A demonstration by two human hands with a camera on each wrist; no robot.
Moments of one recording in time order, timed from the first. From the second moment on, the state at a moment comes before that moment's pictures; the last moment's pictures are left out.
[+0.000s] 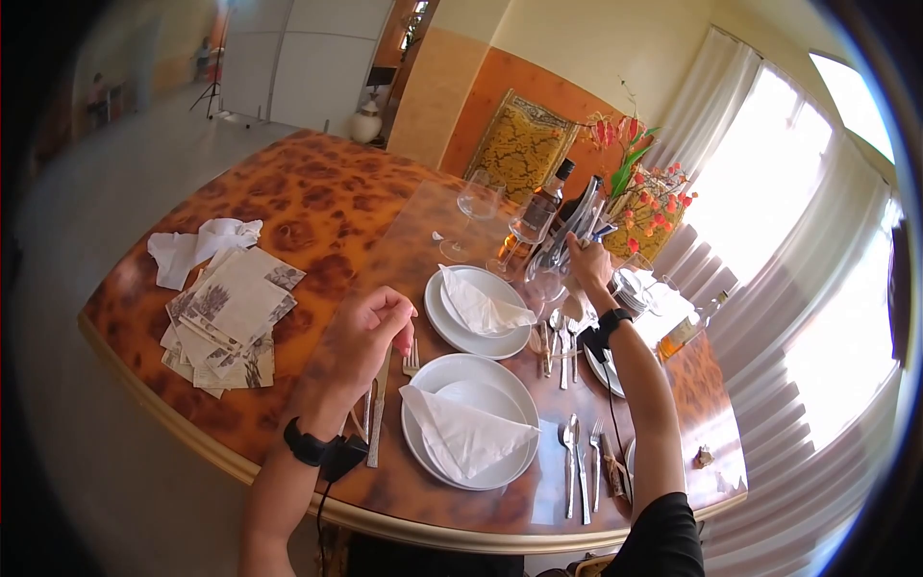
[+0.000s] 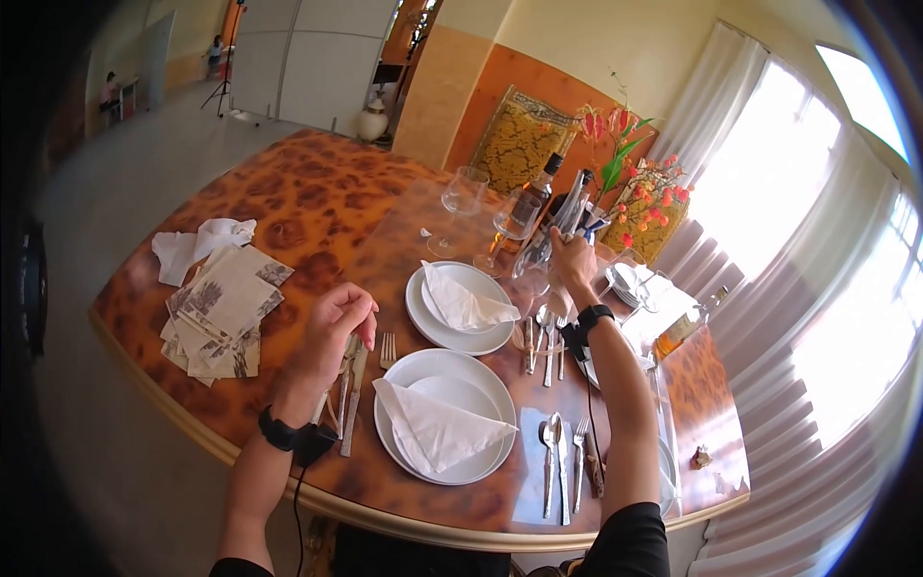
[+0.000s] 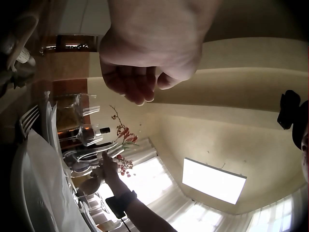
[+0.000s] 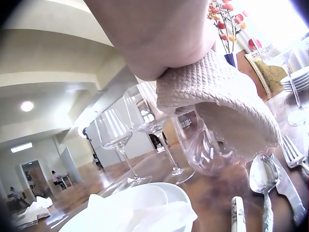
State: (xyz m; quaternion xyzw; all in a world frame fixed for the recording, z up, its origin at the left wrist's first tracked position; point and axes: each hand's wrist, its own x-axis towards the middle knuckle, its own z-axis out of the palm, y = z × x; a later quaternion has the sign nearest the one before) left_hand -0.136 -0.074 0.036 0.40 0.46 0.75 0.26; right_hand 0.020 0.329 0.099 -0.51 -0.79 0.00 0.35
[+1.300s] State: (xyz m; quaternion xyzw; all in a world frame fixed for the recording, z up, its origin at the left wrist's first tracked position) left_hand 0.087 -0.176 0.160 0.70 0.13 0.71 0.01; right_hand 0.251 0.165 0.138 -0.32 -0.77 0.38 0.40
